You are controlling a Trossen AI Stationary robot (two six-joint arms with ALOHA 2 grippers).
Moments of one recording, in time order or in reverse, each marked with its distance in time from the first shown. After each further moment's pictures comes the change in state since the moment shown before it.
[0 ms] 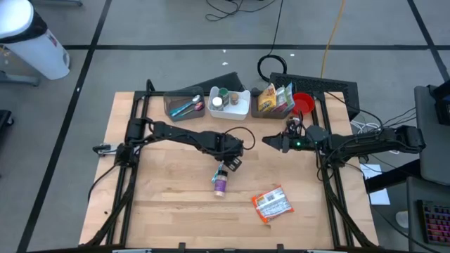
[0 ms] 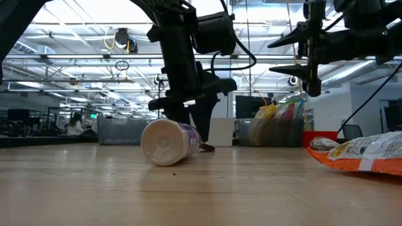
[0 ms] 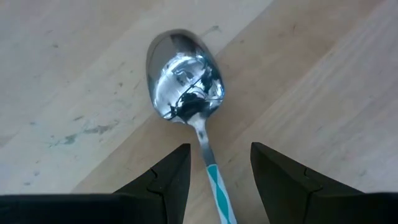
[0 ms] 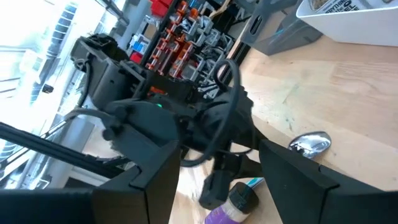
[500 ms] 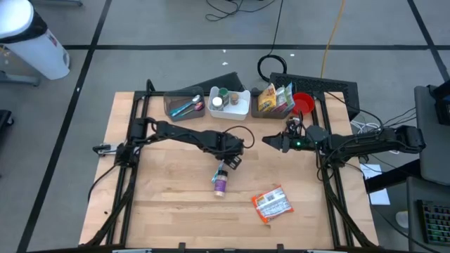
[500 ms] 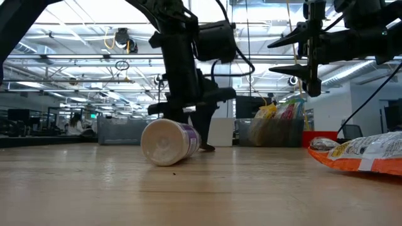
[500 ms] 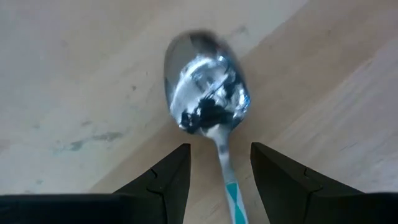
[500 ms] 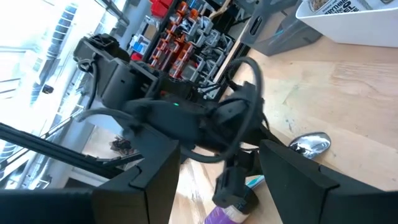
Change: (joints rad) left arm 0.019 0.030 0.000 0.001 -0.007 -0.025; right arm 0.000 0.000 0.000 0.002 0.000 0.000
